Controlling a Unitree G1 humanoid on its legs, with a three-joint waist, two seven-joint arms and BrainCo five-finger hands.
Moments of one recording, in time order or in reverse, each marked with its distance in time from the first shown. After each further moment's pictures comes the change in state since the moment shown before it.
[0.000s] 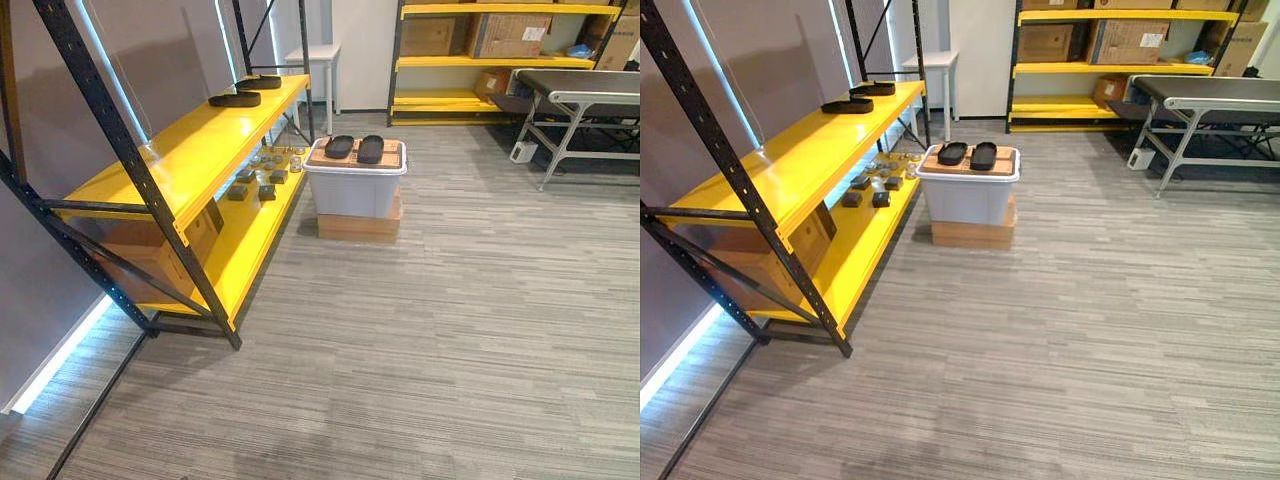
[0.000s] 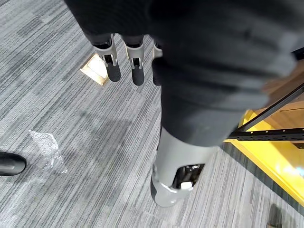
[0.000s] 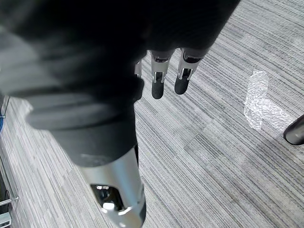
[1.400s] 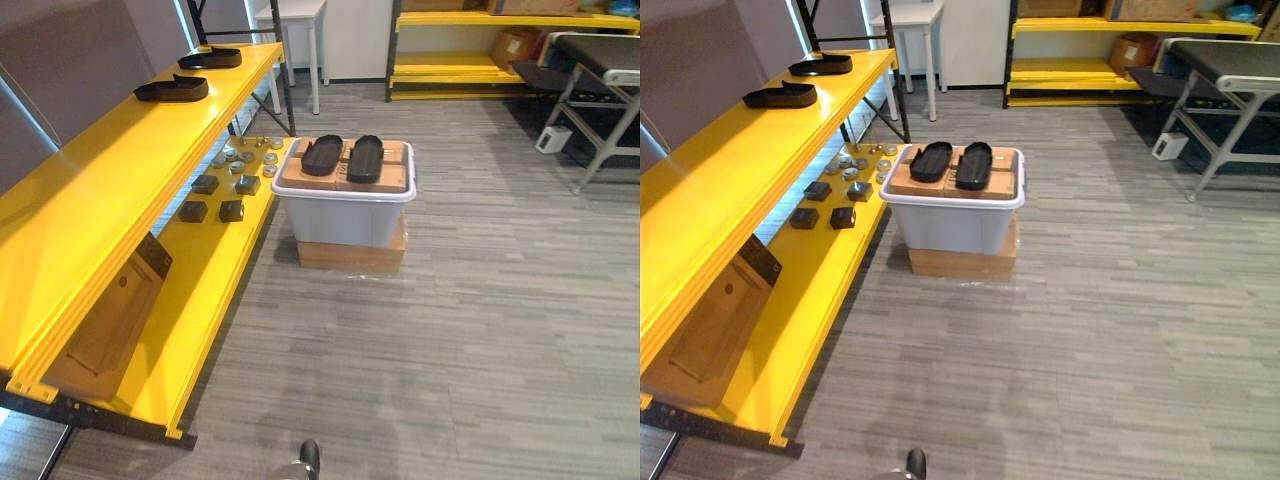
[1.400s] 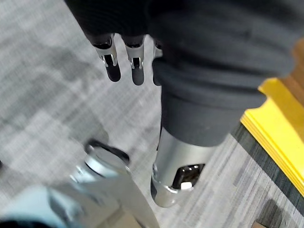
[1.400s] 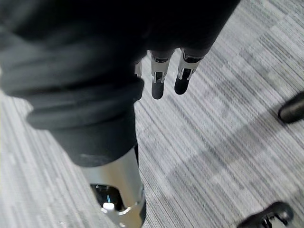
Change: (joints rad) left arm 0.099 -0.122 0.078 -0.038 -0.082 0.011 -0.035; right arm 0.083 0.222 0.052 -0.050 -0.165 0.009 0.002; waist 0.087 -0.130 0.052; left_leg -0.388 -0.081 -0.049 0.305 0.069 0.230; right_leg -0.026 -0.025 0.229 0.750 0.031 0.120
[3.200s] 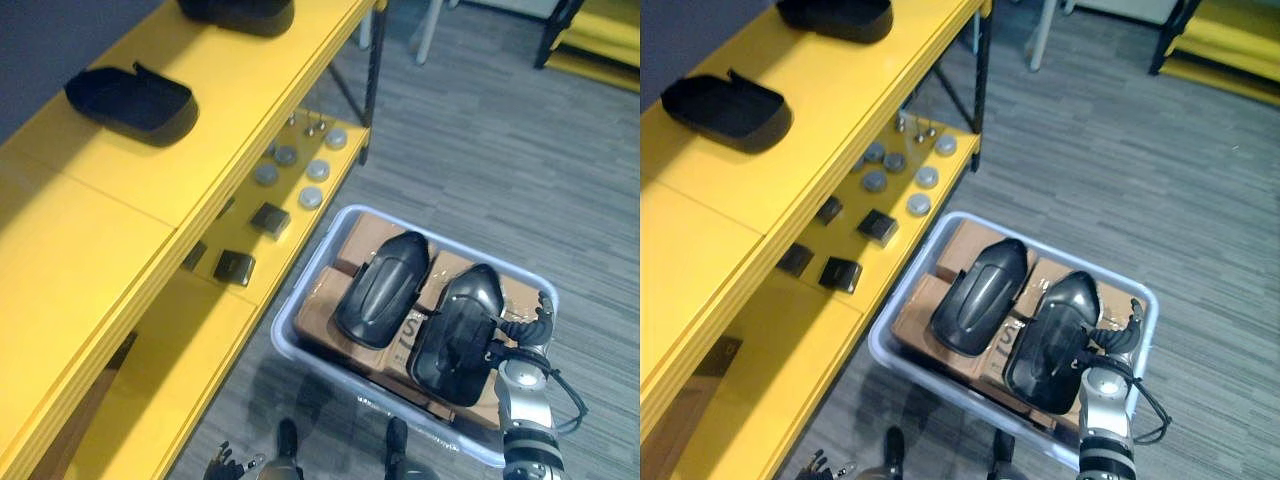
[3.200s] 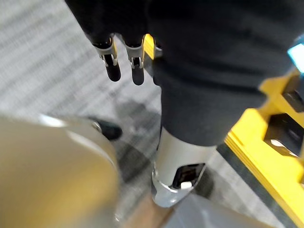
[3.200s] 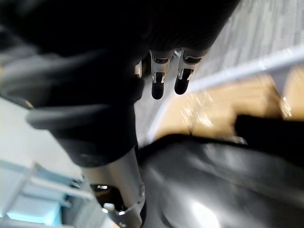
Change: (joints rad) left arm -0.087 0.031 -0.319 -0.155 -0.074 -0.065 0.126; right arm -0.488 -0.153 0.279 -0.542 -0.327 0.058 -0.417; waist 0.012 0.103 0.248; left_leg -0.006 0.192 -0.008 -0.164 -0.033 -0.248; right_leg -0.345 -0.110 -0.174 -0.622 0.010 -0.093
